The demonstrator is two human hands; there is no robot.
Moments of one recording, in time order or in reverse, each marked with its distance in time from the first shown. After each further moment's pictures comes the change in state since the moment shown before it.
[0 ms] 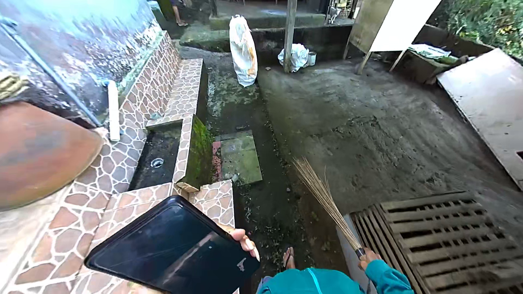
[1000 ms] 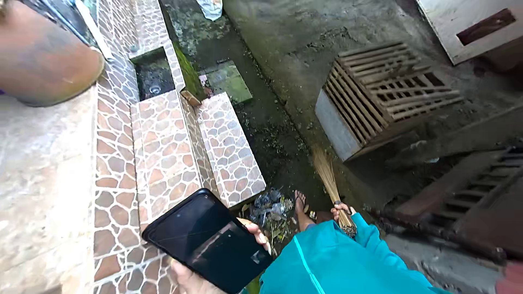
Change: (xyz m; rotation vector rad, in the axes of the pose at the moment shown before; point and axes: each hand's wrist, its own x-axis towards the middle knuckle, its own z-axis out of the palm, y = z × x) left_hand -0.672 0.167 0.126 -0.129 0.061 -0.259; right_hand -0.393 0.313 0.517 1.787 -0.554 0.003
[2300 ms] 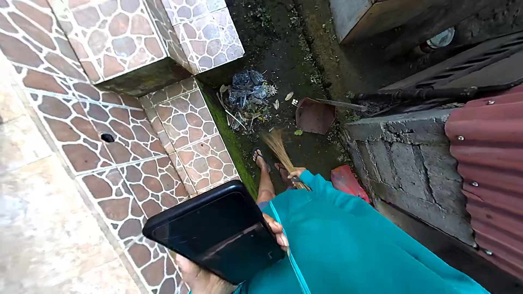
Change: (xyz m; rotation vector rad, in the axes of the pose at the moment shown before) left_hand -0.496 -0.068 0.063 0.013 0.416 -0.202; right_hand -0.124 0.415 -0.228 -1.045 0.262 0.430
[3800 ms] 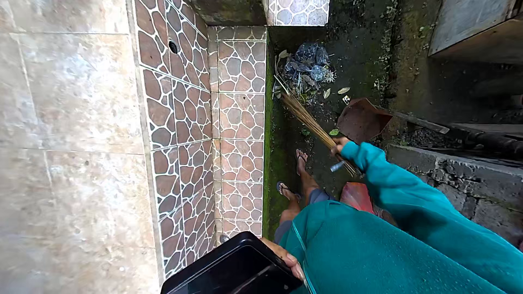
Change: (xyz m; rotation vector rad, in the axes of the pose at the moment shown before) left_hand -0.156 -0.055 0.000 -0.193 0.259 0.202; right_hand 0.020 -0.047 -0.033 -0.830 -0.027 -0.507
